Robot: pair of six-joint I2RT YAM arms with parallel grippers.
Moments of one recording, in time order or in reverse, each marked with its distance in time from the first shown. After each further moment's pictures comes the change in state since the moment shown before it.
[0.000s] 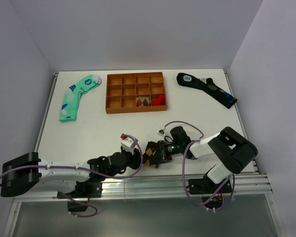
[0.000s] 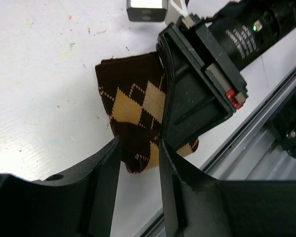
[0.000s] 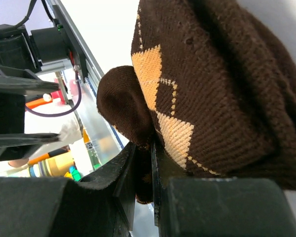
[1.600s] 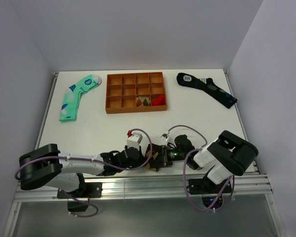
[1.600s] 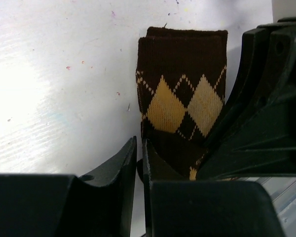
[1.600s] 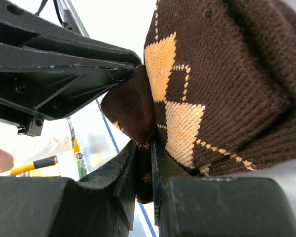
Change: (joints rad) left arm 0.070 0.263 0.171 -0.233 0.068 -0.222; right arm 0.076 -0.018 -0.187 0.369 0.114 0.091
